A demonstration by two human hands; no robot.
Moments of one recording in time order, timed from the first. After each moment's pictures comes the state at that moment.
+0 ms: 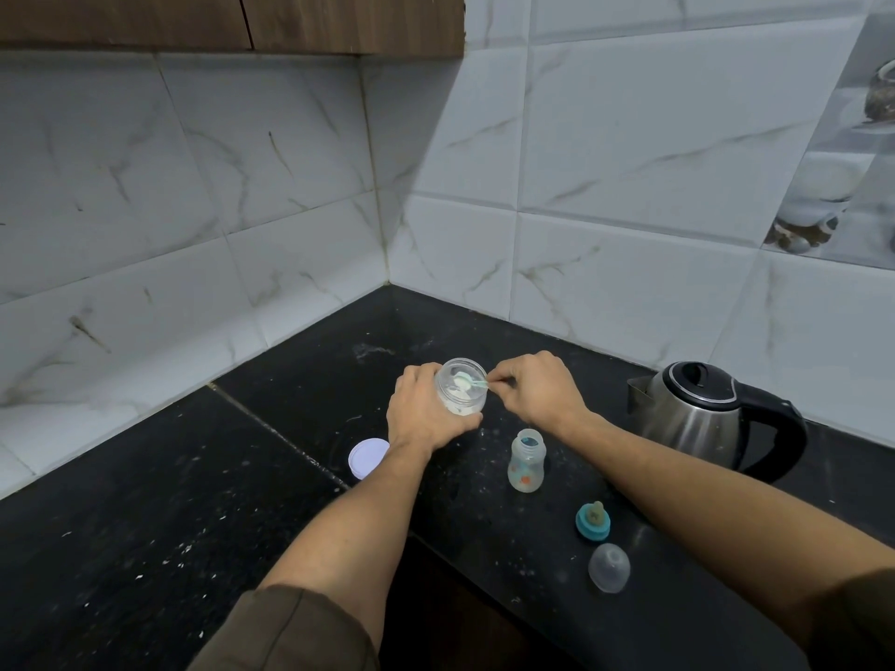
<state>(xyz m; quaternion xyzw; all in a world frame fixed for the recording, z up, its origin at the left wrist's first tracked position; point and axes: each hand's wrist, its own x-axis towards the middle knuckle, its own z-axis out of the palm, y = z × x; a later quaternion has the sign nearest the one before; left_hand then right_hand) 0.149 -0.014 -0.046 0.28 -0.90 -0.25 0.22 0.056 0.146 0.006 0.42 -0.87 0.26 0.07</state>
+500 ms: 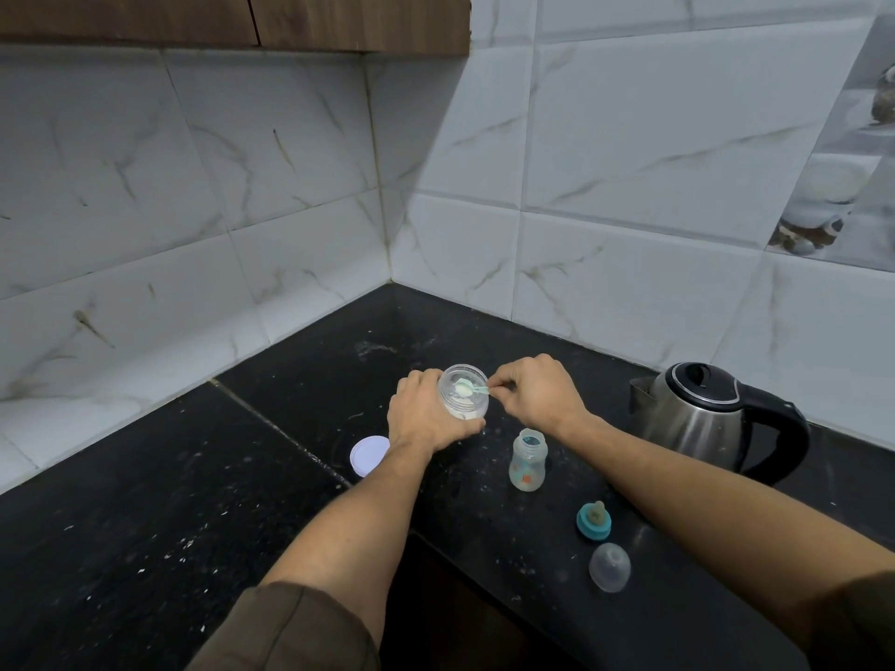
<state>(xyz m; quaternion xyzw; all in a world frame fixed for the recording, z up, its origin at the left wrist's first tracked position) 0.151 -0.016 -0.051 0.28 -0.92 -0.20 0.19 0.054 0.144 -0.001 0.42 -0.87 0.25 0.06</state>
